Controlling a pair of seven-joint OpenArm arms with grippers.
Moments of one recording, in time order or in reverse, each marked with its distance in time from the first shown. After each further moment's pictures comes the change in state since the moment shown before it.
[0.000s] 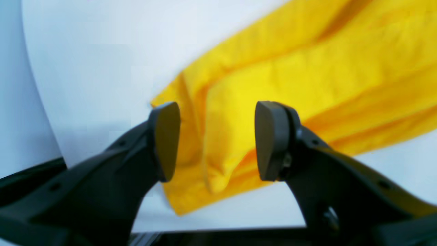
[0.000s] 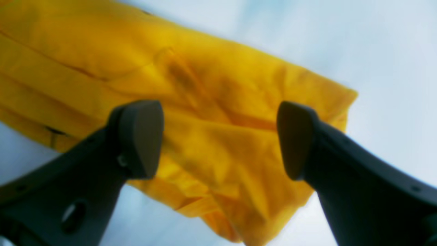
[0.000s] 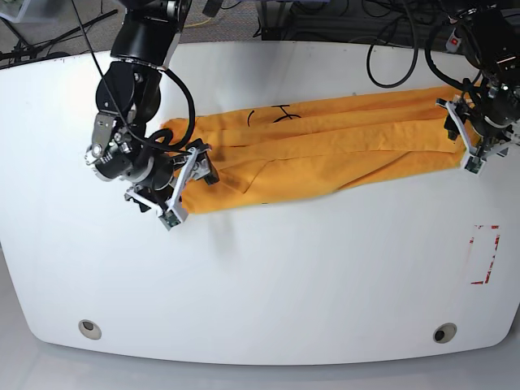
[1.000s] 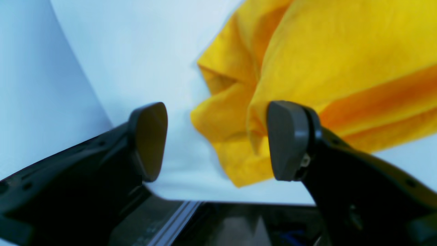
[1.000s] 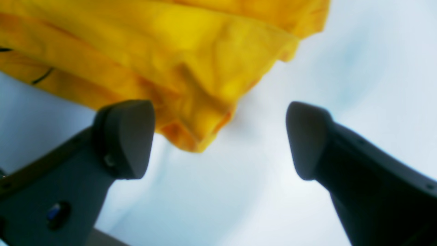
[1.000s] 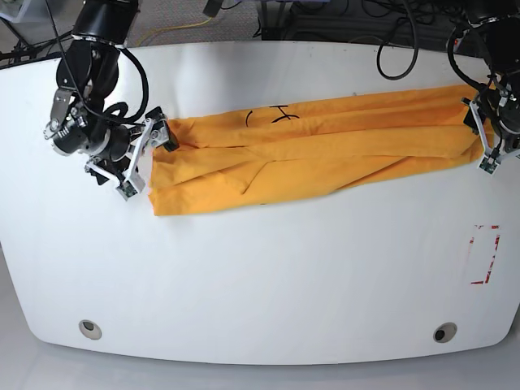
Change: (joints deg) left arm -0.2 -8.8 2.4 -5.3 8.8 -0.2 -2.9; right arm -8.3 12.7 4.2 4.5 13.0 0.0 -5.8
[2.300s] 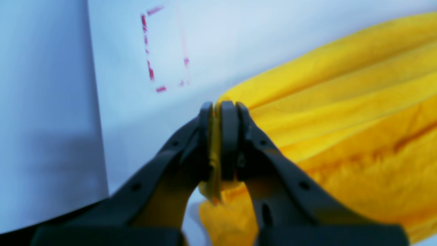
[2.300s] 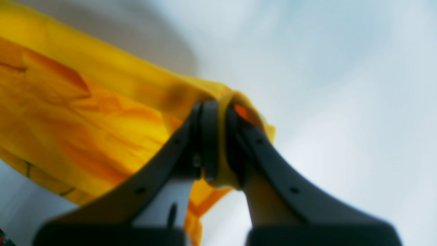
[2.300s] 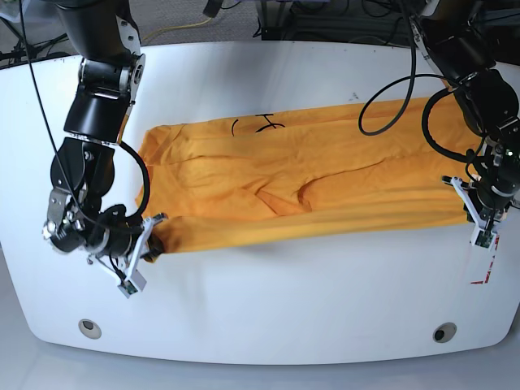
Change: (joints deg) left arm -21.6 11.3 -0.4 -1.9 0.2 0.2 0.0; right arm 27.9 0.2 -4.8 -21.2 -5.2 0.2 2.4
